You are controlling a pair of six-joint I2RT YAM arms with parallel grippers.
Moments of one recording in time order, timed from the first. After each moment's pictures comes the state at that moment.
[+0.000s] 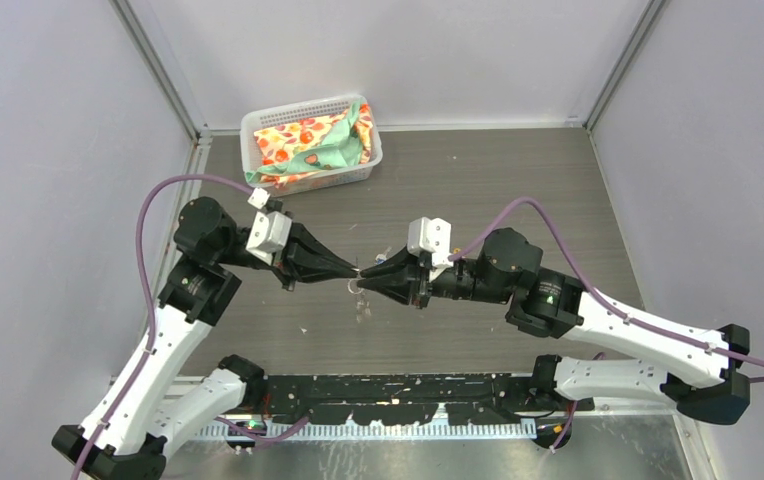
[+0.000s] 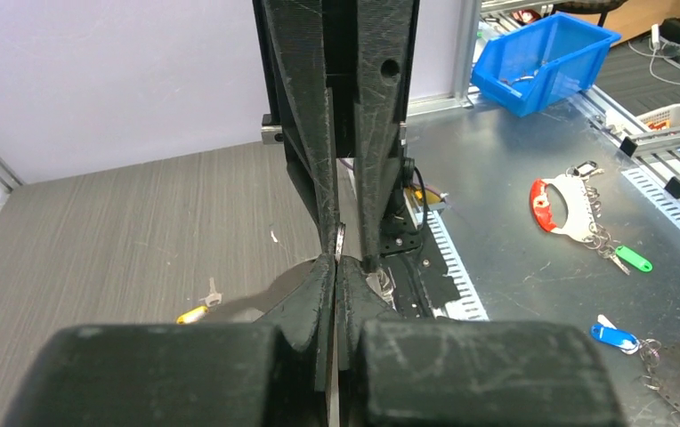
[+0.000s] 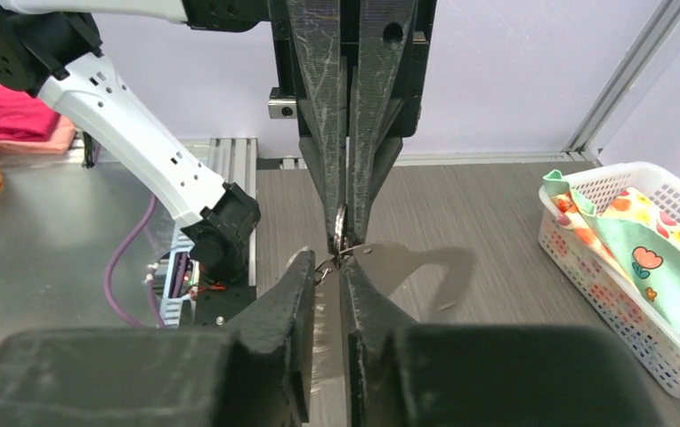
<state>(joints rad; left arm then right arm) -0.46 0.83 1.00 -0.01 1.28 -0.04 1.17 1.00 1.06 0.00 -0.26 -0.09</state>
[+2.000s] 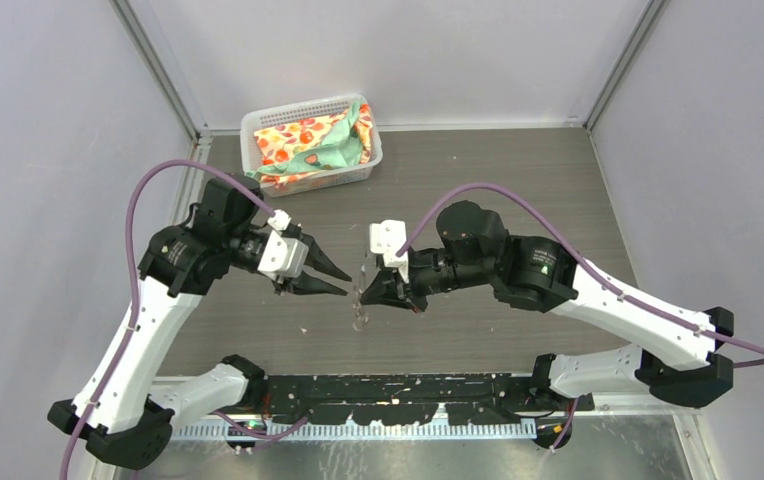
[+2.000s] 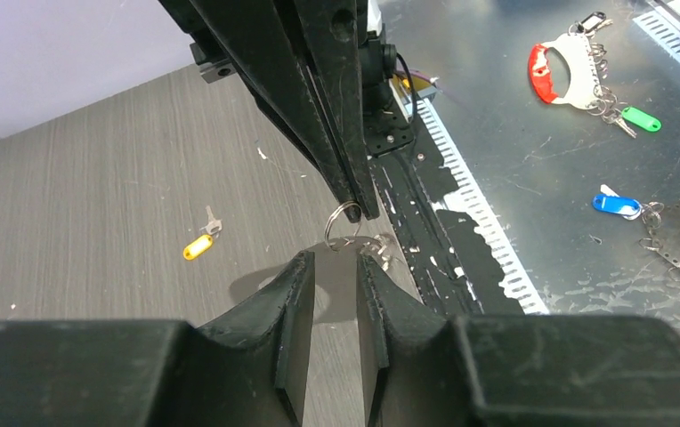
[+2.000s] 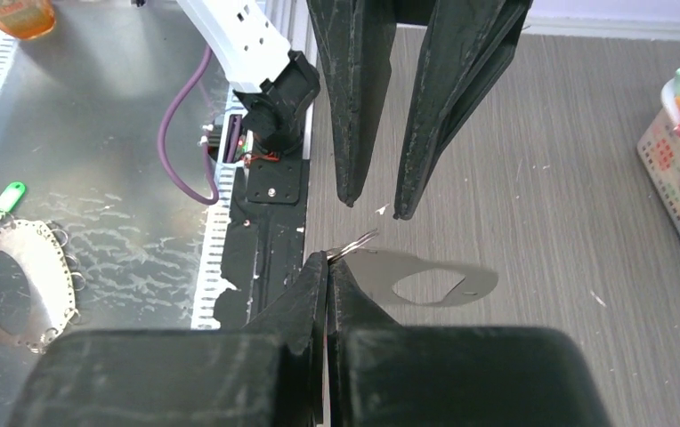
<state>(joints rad) -0.50 1.01 1.41 -1.10 1.23 0.92 1.17 1.20 1.43 -0.60 -0.39 -0.19</state>
